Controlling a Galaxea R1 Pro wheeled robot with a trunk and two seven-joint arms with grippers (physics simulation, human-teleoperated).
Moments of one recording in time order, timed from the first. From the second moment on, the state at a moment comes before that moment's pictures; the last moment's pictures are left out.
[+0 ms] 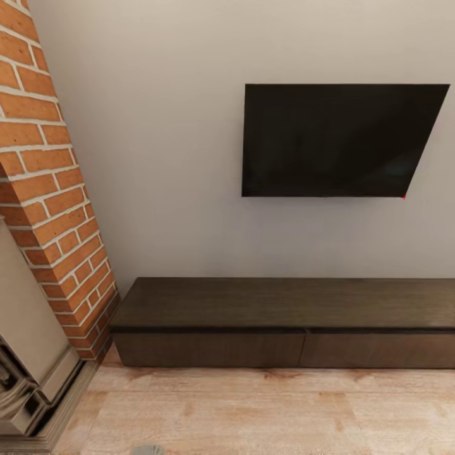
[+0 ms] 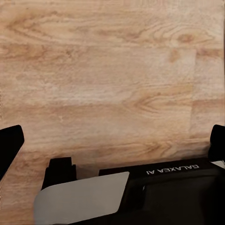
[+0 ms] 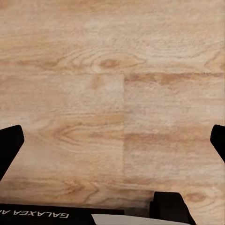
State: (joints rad) left arm -0.13 0.03 0.00 -0.82 0.06 0.63 -0.20; right arm -0.11 0.09 0.00 -0.50 0.00 0.04 0.00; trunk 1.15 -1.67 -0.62
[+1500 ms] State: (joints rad) left arm -0.23 0.23 0.02 -1.43 0.07 0.99 -1.12; right arm -0.11 -0.06 -0.14 -0.81 -0.72 0.17 0.48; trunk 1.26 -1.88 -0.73
